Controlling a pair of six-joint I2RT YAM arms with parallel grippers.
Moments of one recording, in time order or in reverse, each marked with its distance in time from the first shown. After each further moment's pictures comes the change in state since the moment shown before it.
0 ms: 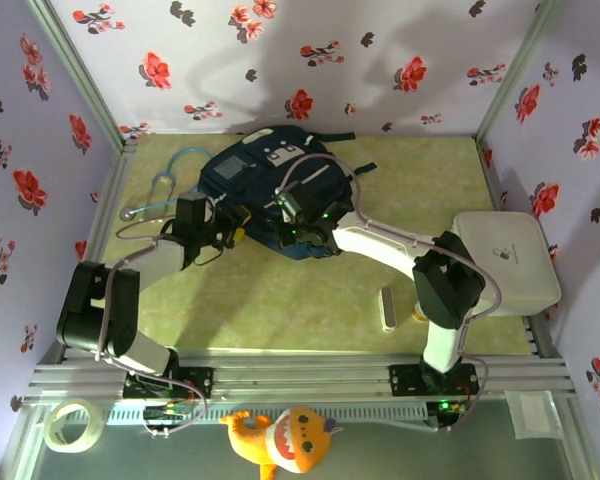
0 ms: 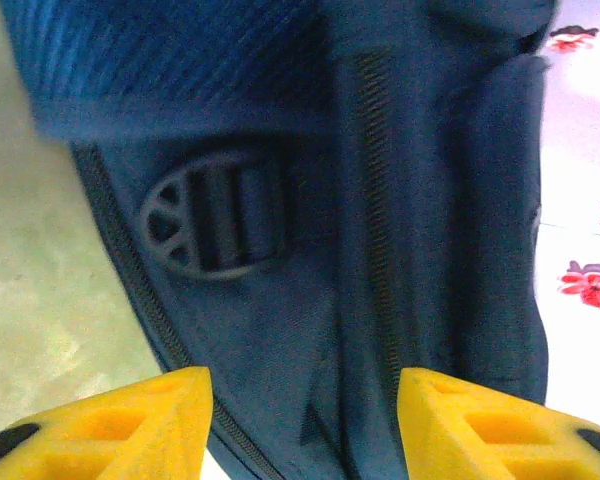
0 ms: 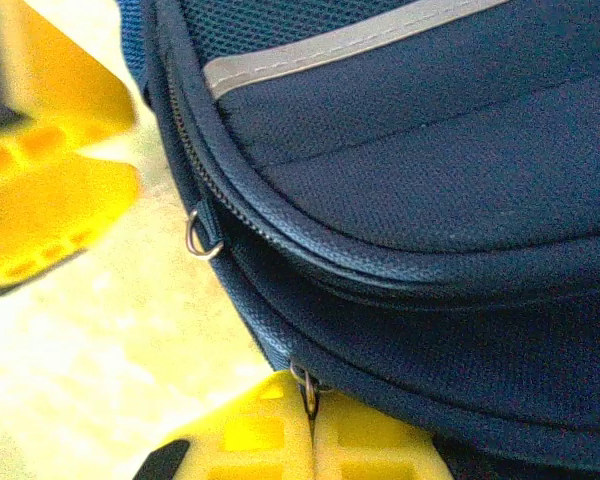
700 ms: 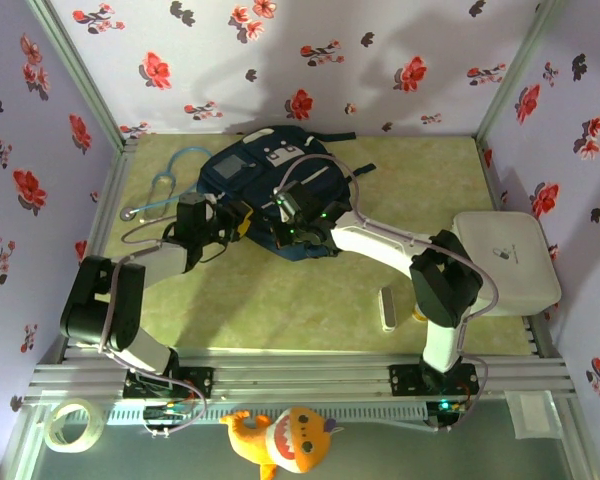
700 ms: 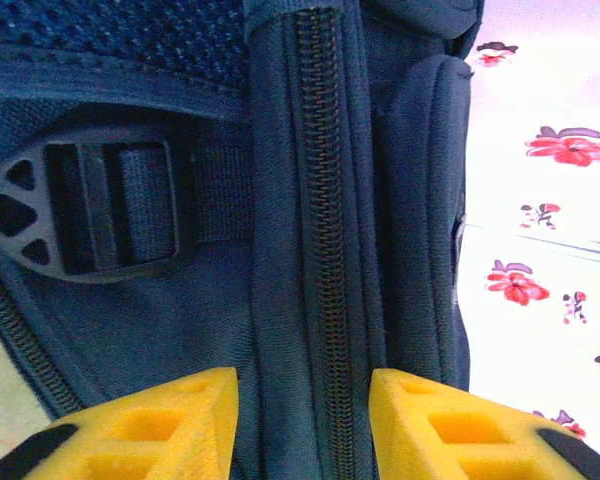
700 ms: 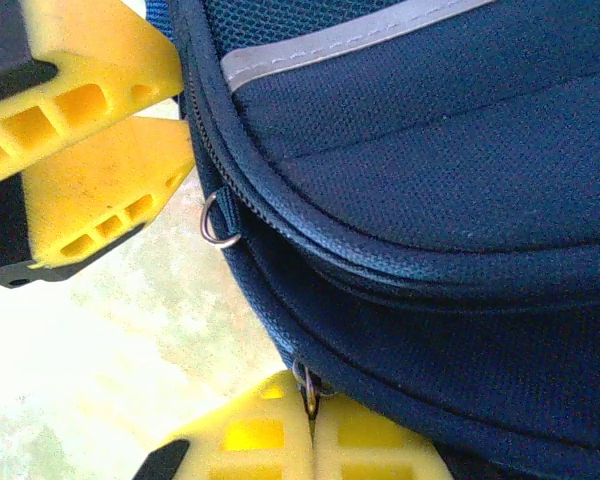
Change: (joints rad) left arm -0.008 0.032 -0.024 0.202 0.023 -0.106; right arm 0.002 0.012 0.005 0.013 -0.051 0.035
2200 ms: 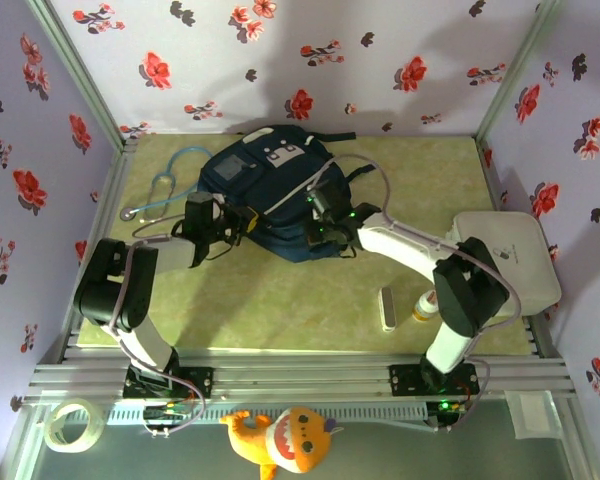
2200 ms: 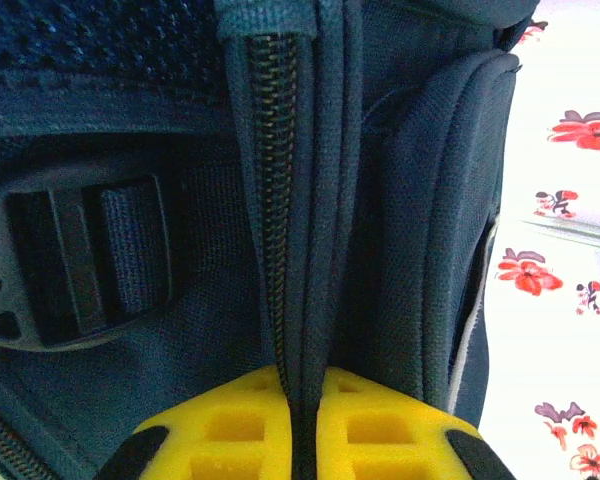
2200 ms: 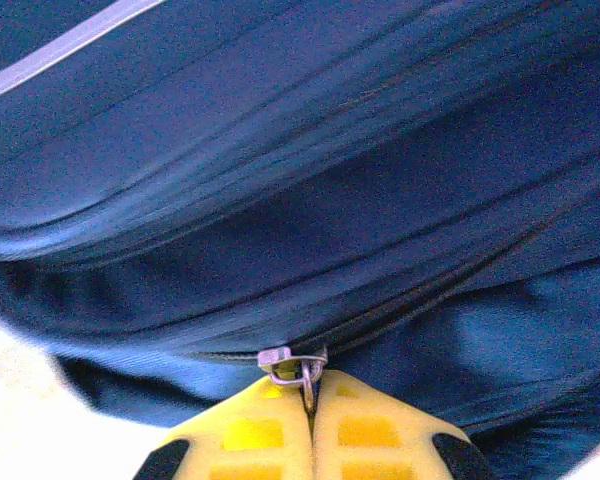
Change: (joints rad) left arm -0.007 0.133 0.047 0.065 0.038 0.008; right arm -0.144 -0.141 -0.174 -0.015 0.127 -0.053
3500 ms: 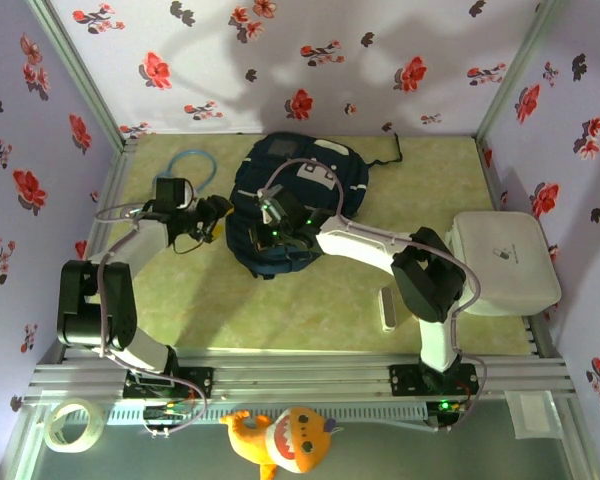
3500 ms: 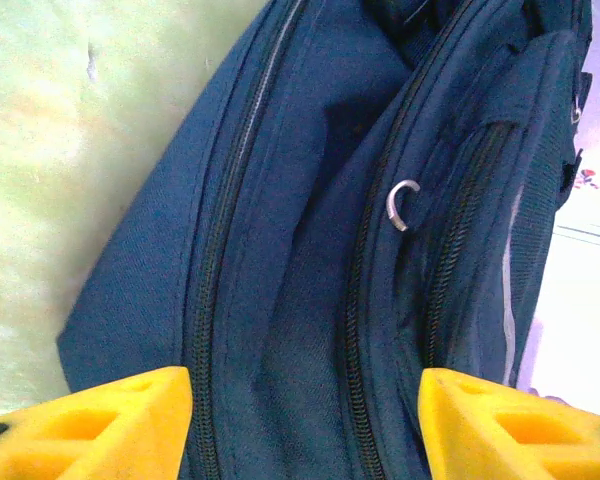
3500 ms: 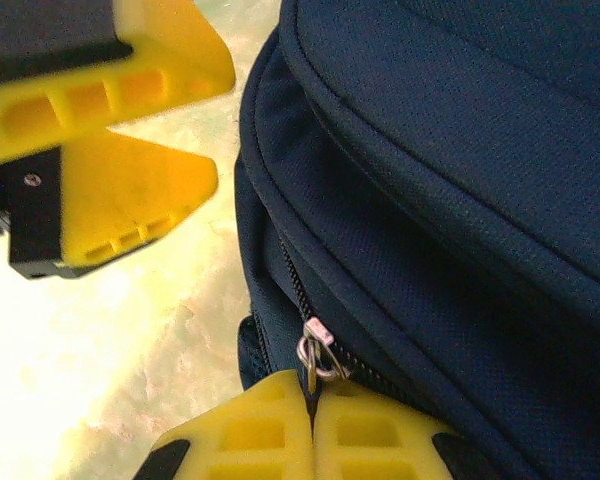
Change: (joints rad) left arm 0.161 -0.148 0.179 -0.658 0.014 0.304; right arm 0.194 0.232 0.211 0.194 -0.213 0.140
